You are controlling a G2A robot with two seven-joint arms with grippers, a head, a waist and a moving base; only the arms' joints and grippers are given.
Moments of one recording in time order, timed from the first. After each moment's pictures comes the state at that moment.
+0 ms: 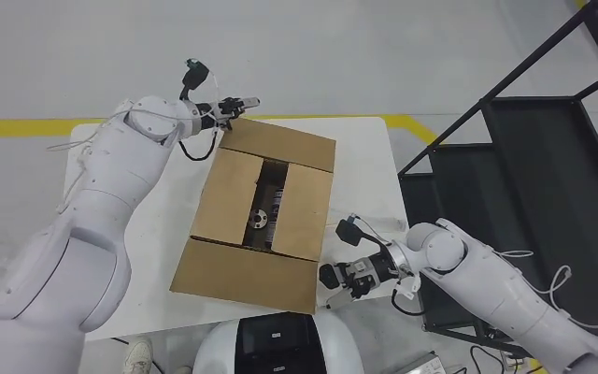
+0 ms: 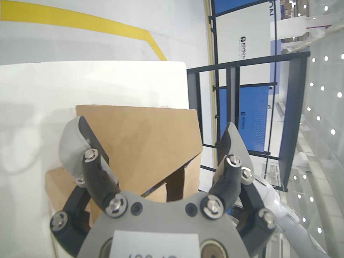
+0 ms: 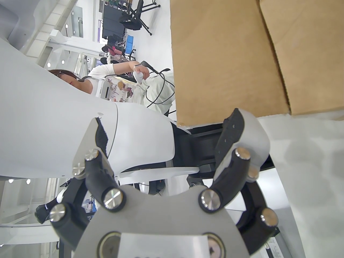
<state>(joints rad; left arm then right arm) 0.23 -1.43 -0.61 -0.36 -0.12 -0.27 -0.75 -1.24 -0.73 0.90 -1.70 0.34 -0.69 1.13</state>
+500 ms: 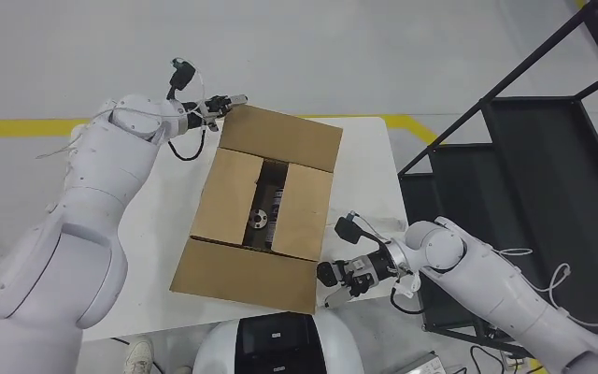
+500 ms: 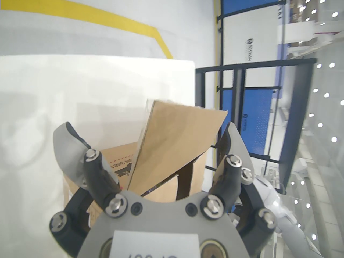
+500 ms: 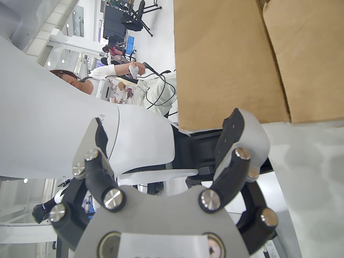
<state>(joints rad) 0.21 -1.41 -0.71 -0.26 -0.21 -0.37 -0.82 -1.23 -0.73 0.90 -1.71 0.34 -0.69 1.11</state>
